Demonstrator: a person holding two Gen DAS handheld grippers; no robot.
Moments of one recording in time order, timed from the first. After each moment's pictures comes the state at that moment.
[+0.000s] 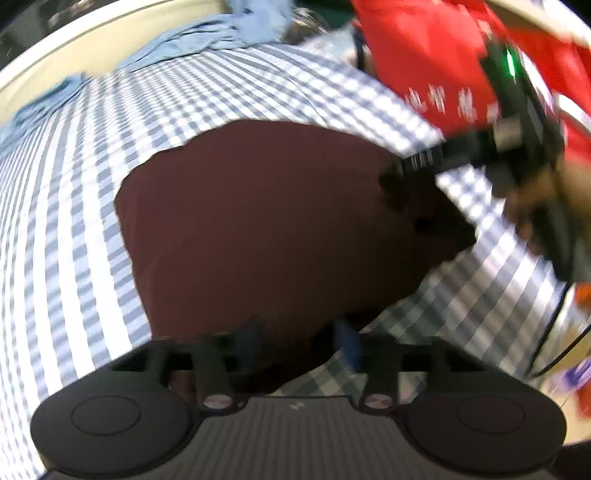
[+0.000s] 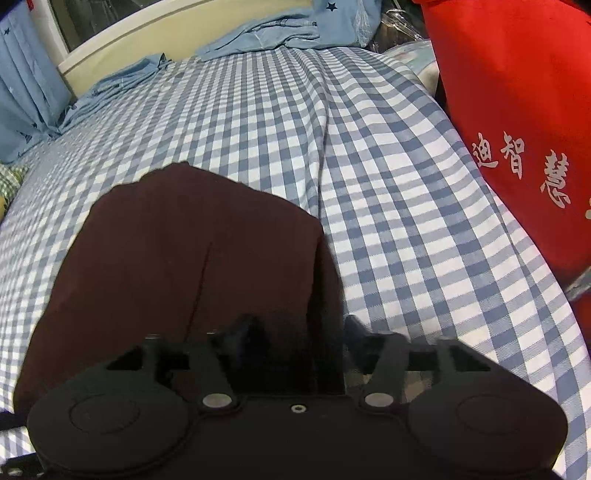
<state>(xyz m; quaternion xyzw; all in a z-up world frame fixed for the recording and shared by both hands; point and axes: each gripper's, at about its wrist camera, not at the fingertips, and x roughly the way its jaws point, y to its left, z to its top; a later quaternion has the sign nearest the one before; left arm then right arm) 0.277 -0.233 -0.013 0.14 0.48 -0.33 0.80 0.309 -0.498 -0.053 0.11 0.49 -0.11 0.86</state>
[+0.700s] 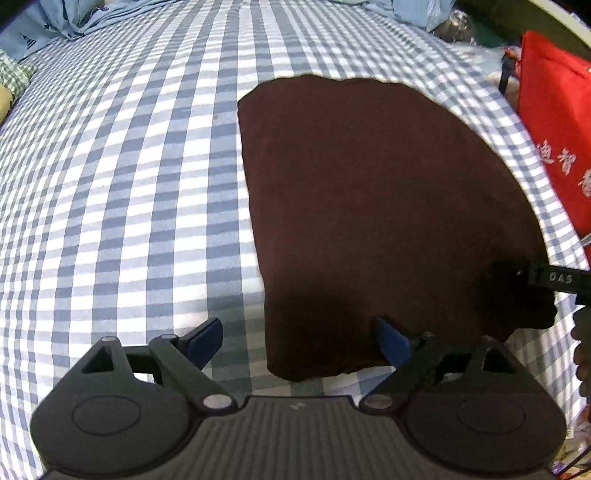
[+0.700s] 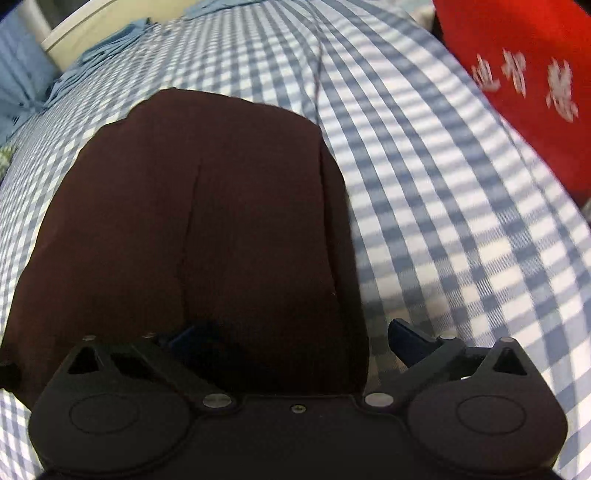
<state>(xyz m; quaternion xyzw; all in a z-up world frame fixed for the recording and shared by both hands) 0.324 -0.172 -0.060 0.04 0.58 -0.17 0.80 0.287 -0.485 -0.096 0.14 0.55 -0.11 0.82</state>
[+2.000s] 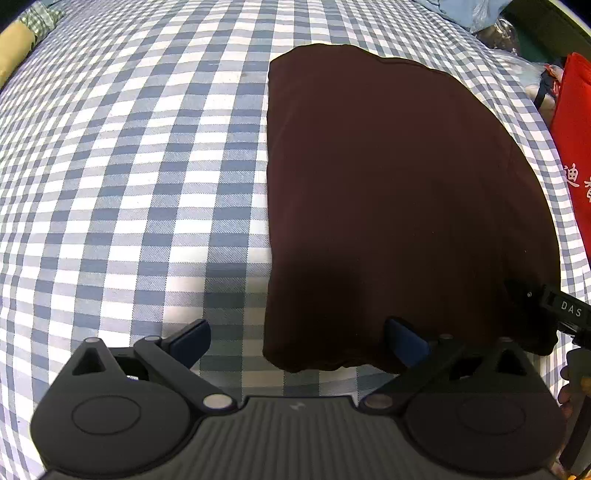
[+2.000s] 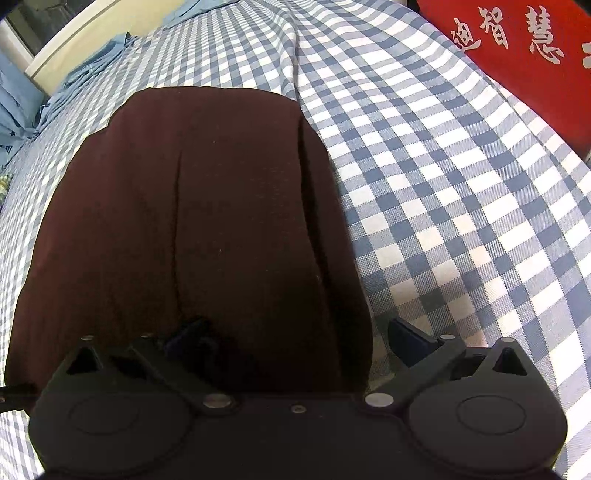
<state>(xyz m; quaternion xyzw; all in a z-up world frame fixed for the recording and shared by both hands) 0.337 -0.165 -0.076 -0.02 0.62 -0.12 0.77 0.268 -0.486 -0.108 0.19 0.54 -0.13 0.81</state>
